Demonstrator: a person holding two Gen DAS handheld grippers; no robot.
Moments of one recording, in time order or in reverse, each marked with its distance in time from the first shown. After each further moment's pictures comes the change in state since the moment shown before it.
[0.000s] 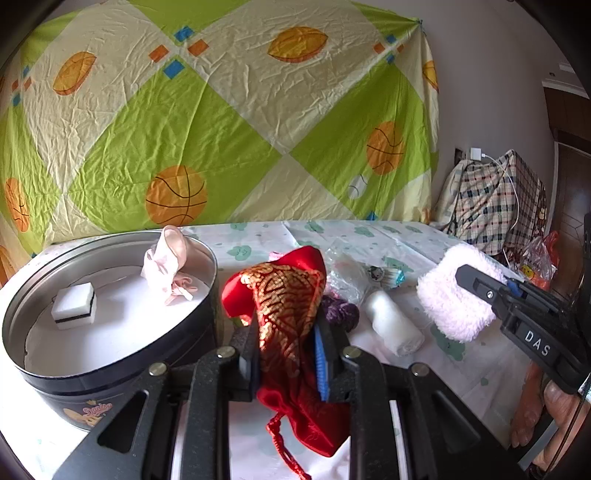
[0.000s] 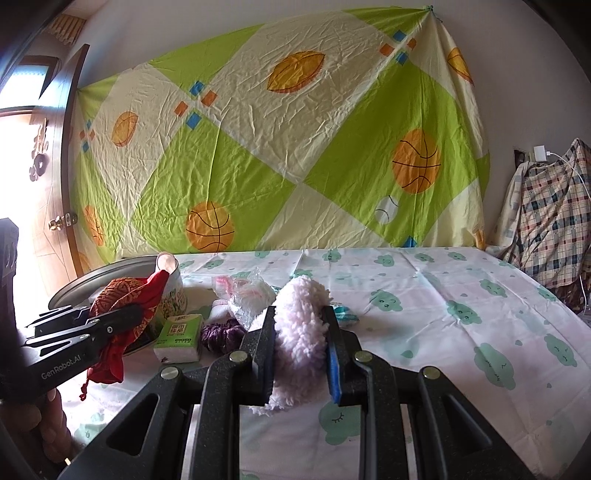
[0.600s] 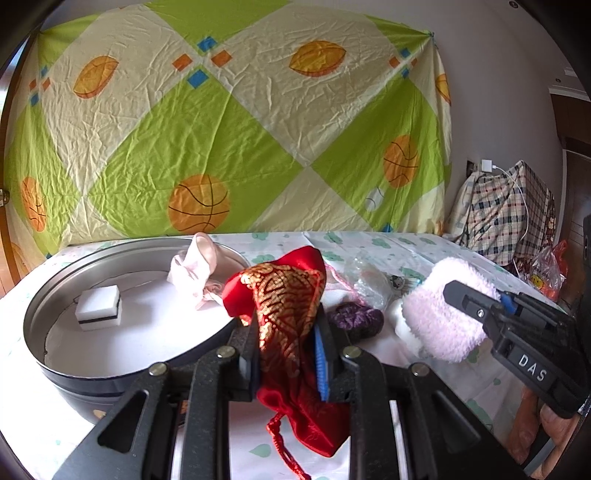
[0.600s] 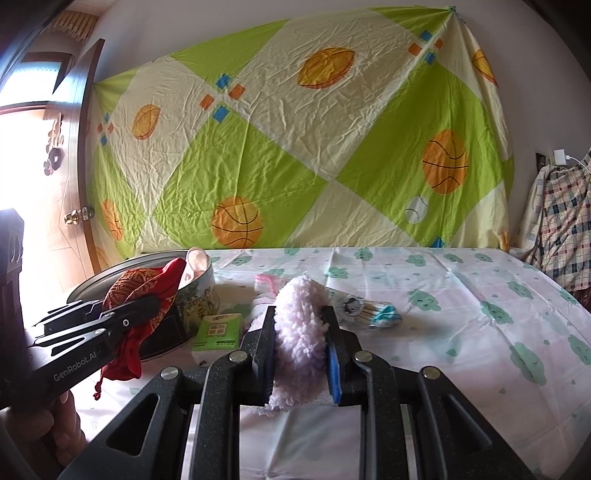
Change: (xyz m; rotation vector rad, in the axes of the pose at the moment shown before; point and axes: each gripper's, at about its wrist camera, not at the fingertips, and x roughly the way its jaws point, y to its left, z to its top) left arm -0.015 0.022 -0.002 -0.015 -0.050 0.050; right arm 0.006 0.039 0.001 -0.019 0.011 0.066
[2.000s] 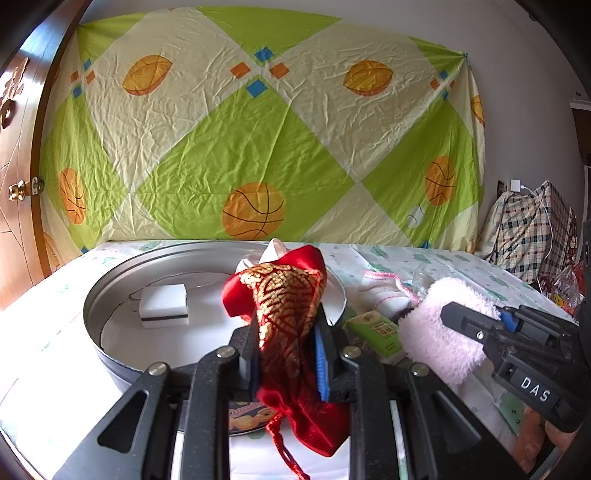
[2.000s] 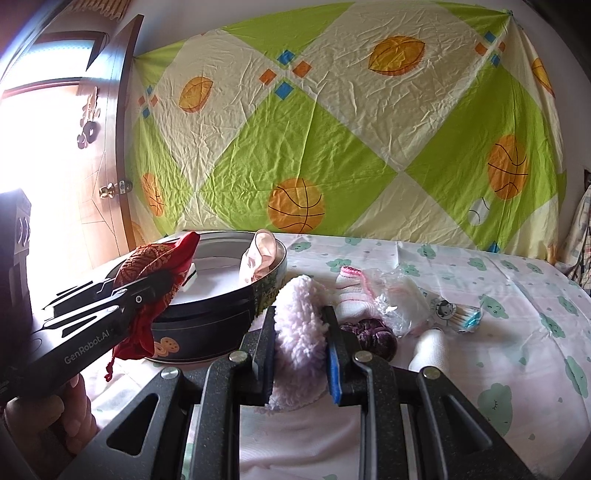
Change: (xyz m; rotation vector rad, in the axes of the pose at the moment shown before) left arm -0.021 0.063 -0.007 -0.056 -0.049 0.102; right arm 0.025 0.073 0.002 -0.082 0.060 0.135
